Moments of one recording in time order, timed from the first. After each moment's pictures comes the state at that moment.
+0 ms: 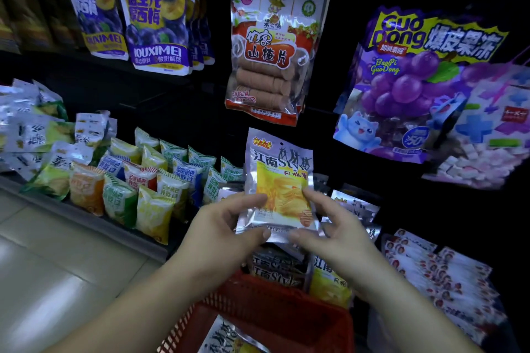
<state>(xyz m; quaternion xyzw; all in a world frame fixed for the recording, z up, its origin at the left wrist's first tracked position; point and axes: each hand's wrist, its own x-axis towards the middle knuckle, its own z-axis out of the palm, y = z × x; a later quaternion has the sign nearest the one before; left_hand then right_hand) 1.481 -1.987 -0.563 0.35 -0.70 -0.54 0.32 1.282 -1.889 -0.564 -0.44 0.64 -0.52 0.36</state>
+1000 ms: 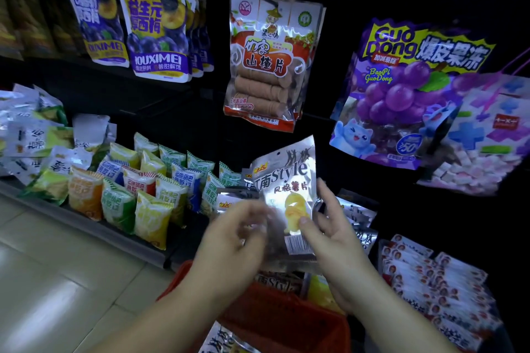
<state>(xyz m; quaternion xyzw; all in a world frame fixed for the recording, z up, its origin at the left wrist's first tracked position) 1.465 -1.958 -0.550 0.33 -0.70 -0.50 0.39 1.297 -1.893 -0.566 -0.37 0.59 -0.61 0.39</state>
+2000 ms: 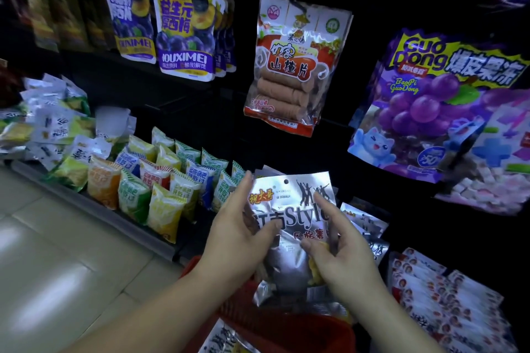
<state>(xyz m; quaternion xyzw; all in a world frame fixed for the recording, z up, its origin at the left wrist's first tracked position) 1.467 -1.986 -0.575 0.40 -0.68 -0.47 0.40 1.301 -1.888 -0.569 -0.46 0.65 -0.52 0.30</state>
